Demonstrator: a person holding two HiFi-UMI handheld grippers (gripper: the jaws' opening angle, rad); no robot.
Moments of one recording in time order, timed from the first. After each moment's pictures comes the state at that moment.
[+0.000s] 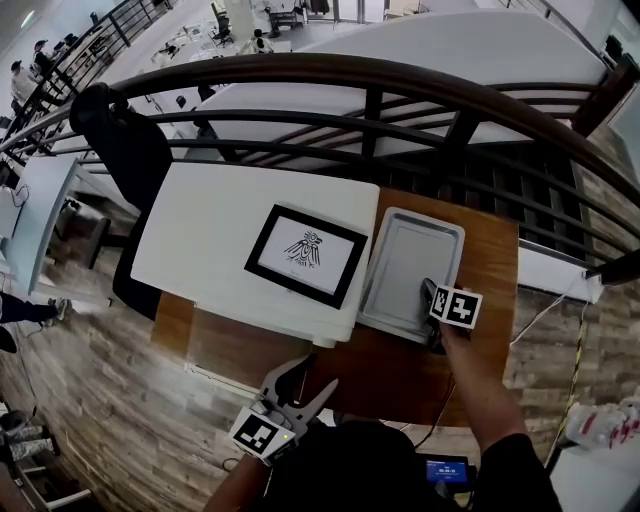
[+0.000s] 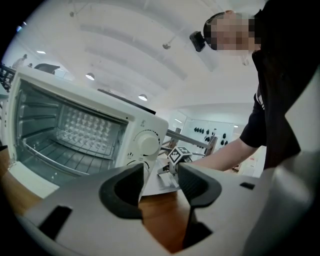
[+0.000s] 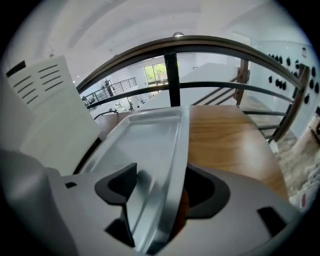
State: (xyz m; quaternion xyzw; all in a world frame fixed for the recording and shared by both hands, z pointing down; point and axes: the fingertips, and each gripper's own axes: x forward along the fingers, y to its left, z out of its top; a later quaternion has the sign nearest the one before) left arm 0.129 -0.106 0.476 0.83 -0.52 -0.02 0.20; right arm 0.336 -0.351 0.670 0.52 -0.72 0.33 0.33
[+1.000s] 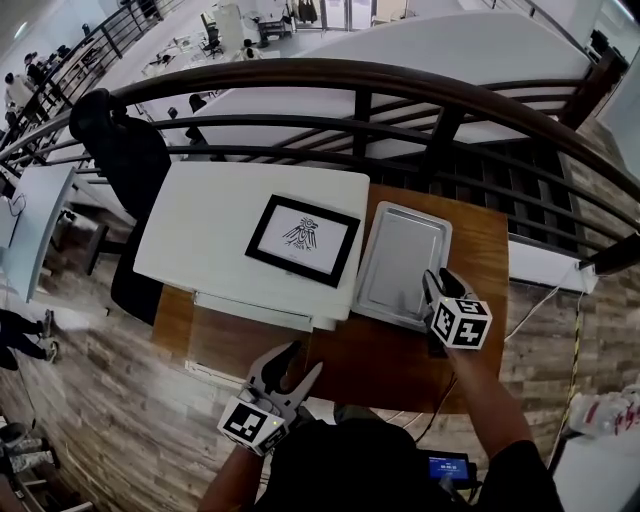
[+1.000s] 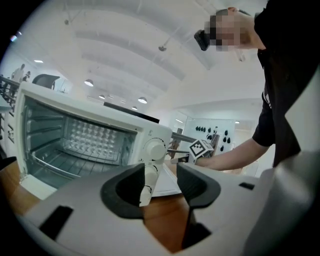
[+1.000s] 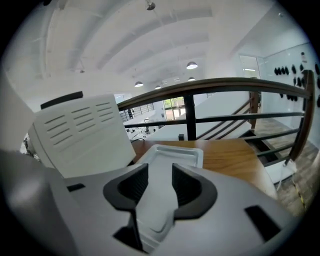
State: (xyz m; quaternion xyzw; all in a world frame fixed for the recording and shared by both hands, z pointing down) left arm 0.104 -0.095 0.471 0.83 -0.53 -0.01 0.17; right arm 0.313 -0.318 0.569 0.48 -0.82 0.23 0.21
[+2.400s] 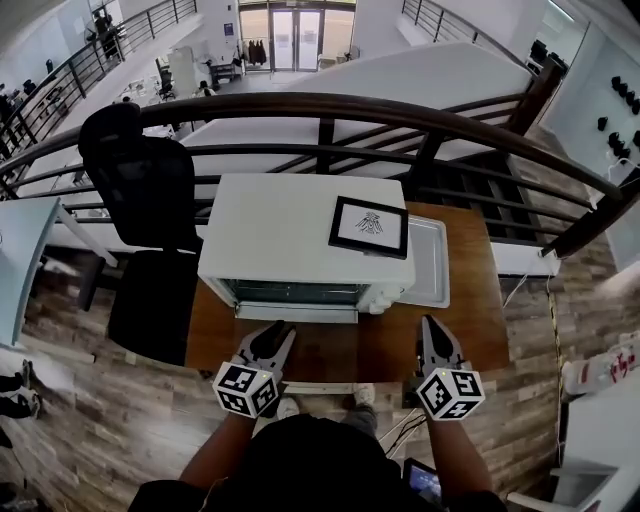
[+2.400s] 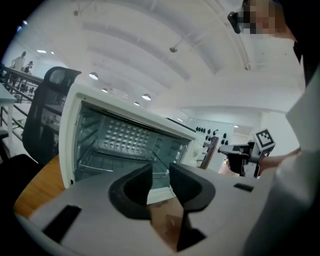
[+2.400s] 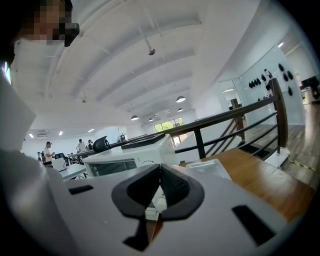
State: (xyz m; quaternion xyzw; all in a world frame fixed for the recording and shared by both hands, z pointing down) left arm -0.084 -0.065 0.499 0.83 -0.51 0.01 0.22; right arm 0.181 -0.095 0.436 0.57 -0.80 0.18 0.02
